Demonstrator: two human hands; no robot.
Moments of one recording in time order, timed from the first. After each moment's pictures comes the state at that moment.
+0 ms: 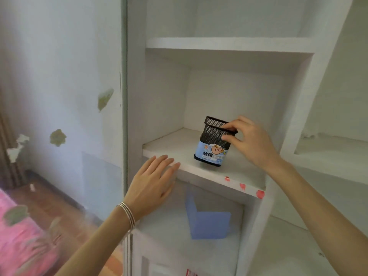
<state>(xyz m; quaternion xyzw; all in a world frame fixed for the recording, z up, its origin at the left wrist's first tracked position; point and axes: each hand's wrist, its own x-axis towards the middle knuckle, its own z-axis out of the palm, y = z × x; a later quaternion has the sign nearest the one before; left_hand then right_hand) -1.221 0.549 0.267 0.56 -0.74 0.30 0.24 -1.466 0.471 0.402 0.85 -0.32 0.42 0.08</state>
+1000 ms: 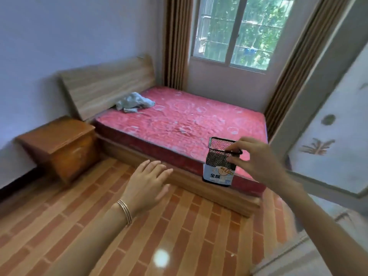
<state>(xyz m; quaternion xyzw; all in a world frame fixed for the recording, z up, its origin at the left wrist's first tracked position) -1.369 1.115 0.134 0.97 -0.16 0.17 0.01 -1.307 0.830 0.245 0.89 0.32 0.17 -0.27</state>
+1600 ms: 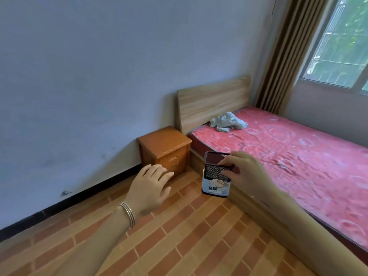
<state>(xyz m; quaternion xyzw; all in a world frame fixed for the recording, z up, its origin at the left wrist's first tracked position) -1.462 1.515 0.138 0.98 0.09 0.18 -0.04 -1.281 1.290 0.210 0.79 0.54 0.15 -0.25</state>
